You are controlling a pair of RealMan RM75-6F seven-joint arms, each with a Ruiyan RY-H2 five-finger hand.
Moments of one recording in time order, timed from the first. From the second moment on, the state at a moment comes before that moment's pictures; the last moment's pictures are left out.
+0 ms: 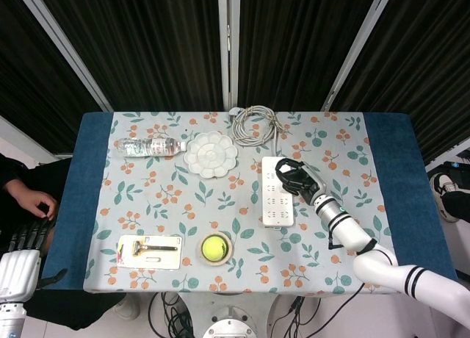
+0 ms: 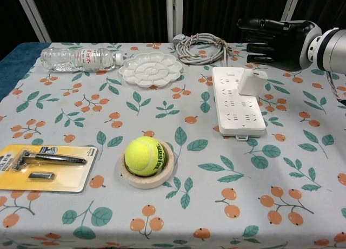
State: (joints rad) left arm 0.03 -1.21 0.02 -1.56 1.53 1.54 0.08; right arm 0.66 -1.46 0.43 -1.42 -1.24 0.55 1.43
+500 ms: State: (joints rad) left arm 0.02 -1.21 0.02 -1.56 1.52 1.53 0.07; right arm 0.69 -1.53 0.42 -1.33 -1.28 0.52 1.45
